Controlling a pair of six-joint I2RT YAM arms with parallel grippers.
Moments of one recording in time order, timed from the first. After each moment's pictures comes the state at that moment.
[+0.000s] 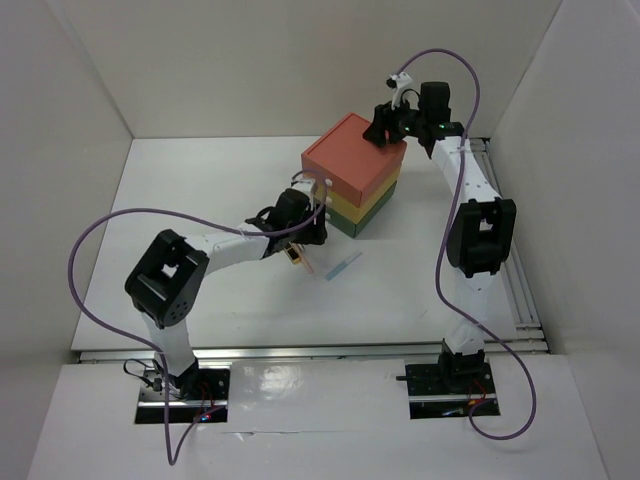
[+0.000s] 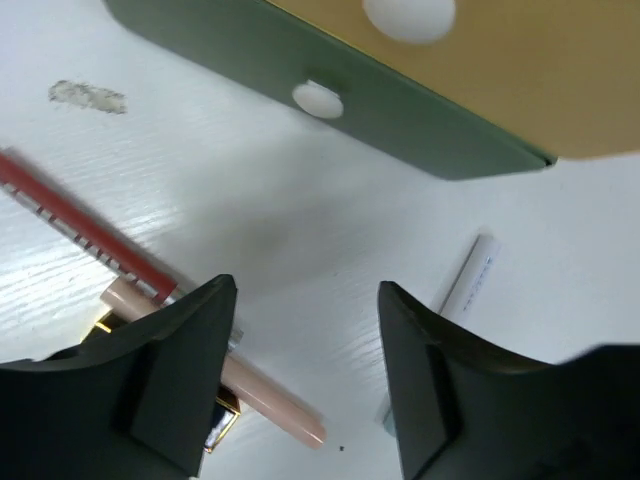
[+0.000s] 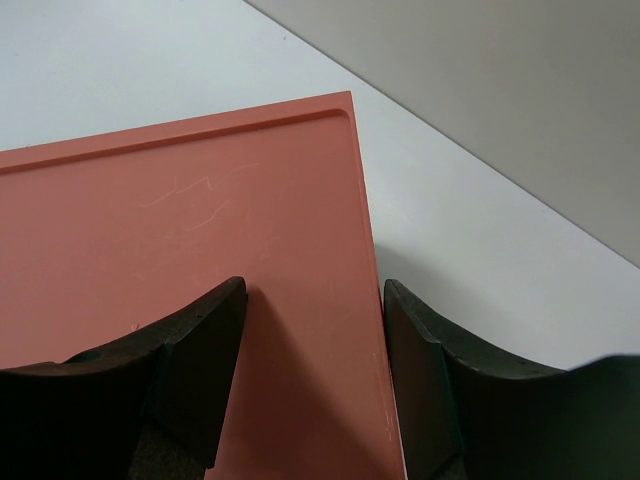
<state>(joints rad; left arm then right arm) -0.62 1.81 1.14 -0.01 -0.08 -0.45 0.10 2.13 2.02 -0.34 -0.64 -0.19</state>
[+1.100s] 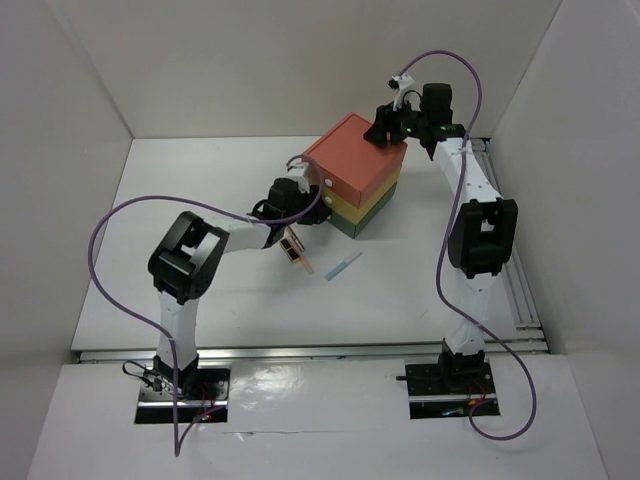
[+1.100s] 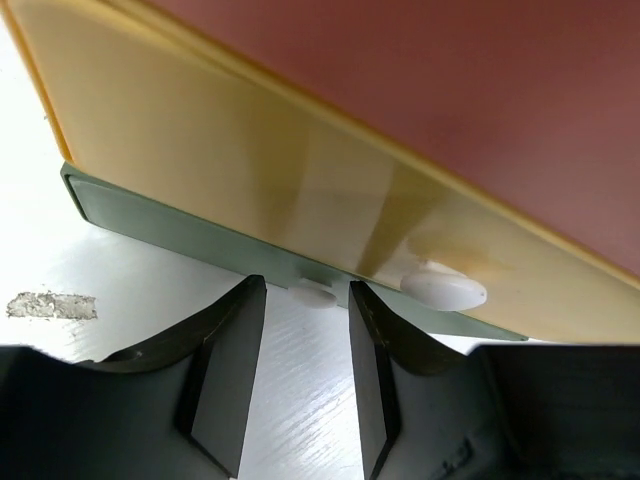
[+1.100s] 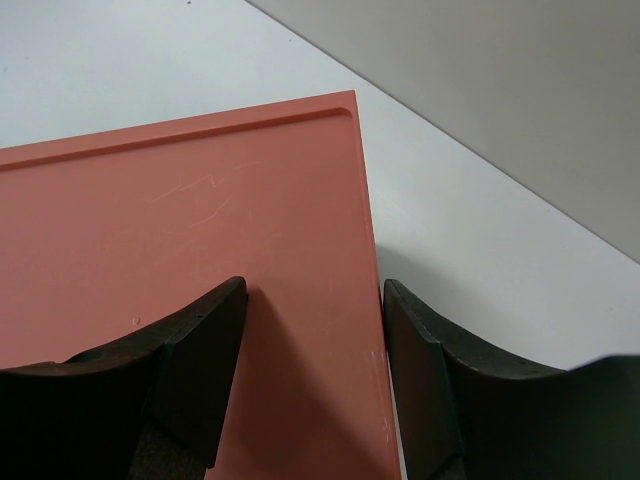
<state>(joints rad) -0.51 2.03 1.20 0.41 0.14 -0.46 0.09 2.12 1.99 -0.32 -0.66 -0.17</state>
